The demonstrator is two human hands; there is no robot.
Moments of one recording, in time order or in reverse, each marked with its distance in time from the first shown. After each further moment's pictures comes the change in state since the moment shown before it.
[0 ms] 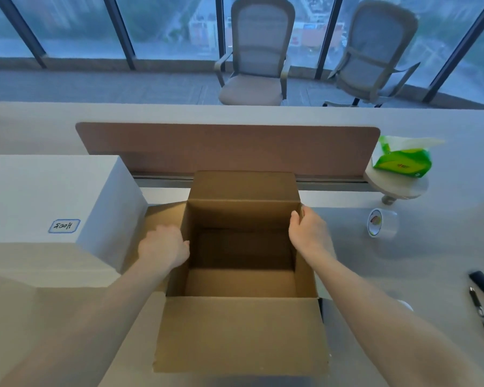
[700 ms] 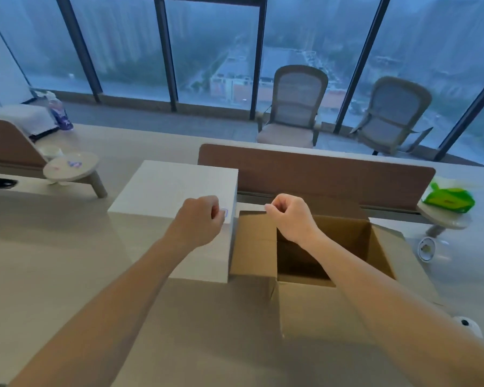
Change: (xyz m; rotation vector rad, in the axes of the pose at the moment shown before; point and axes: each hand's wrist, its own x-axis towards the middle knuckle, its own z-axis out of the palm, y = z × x) left_hand -0.075 -0.221 -0.105 -0.518 0.387 0.393; right_hand -0.188 -0.260 0.049 0.269 -0.185 -0.475
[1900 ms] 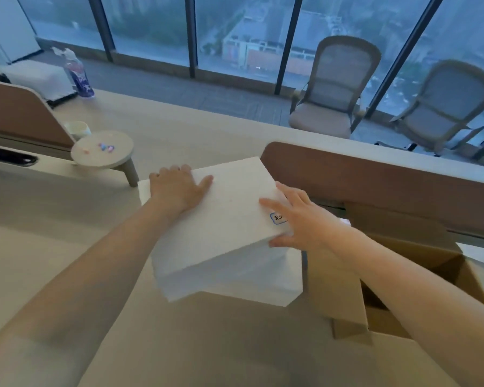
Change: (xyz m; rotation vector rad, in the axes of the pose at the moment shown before) left_hand 0.152 -0.248 -0.044 0.482 -0.167 -0.341; right_hand 0.124 -0.051 0.137 -0.829 -0.568 -0.288
